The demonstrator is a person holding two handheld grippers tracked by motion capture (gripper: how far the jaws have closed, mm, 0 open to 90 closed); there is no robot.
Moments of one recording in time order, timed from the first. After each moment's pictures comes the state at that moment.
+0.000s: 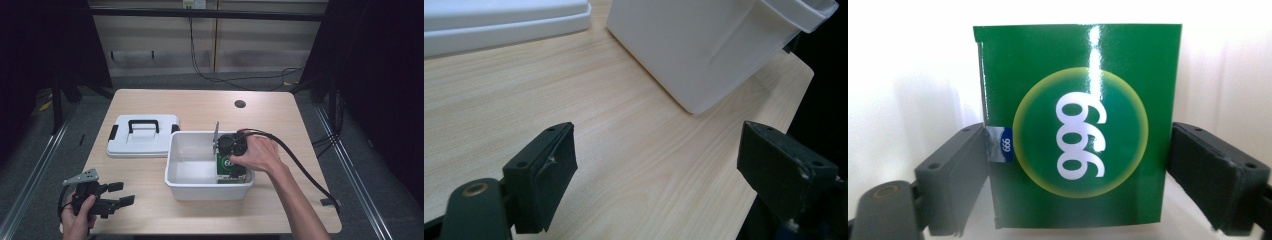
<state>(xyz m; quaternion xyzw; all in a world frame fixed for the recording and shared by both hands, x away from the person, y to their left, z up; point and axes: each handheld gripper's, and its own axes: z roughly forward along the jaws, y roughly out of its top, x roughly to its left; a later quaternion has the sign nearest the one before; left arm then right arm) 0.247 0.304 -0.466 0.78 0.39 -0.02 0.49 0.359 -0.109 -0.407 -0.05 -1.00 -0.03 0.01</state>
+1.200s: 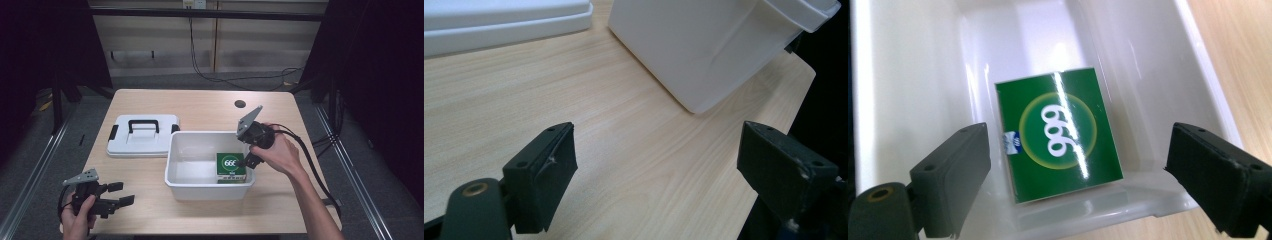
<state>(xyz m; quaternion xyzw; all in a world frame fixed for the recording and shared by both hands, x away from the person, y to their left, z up) 0.247 0.304 -0.466 0.78 0.39 -0.02 0.49 0.340 -0.173 -0.362 -0.14 -0.95 -0.26 -0.05</state>
